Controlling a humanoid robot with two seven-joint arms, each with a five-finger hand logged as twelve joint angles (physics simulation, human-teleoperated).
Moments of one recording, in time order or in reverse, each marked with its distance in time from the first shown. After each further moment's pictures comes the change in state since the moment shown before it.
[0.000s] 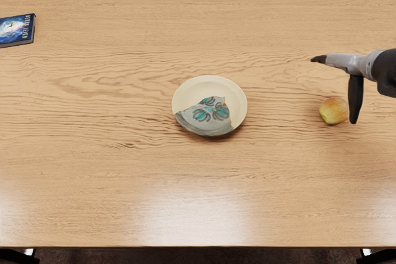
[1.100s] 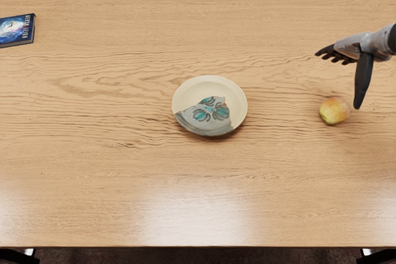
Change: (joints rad) left arm 0.000 0.000 0.000 0.000 0.000 0.000 0.000; right arm 0.180 0.107 -0.069 -0.434 0.309 0.307 0.105
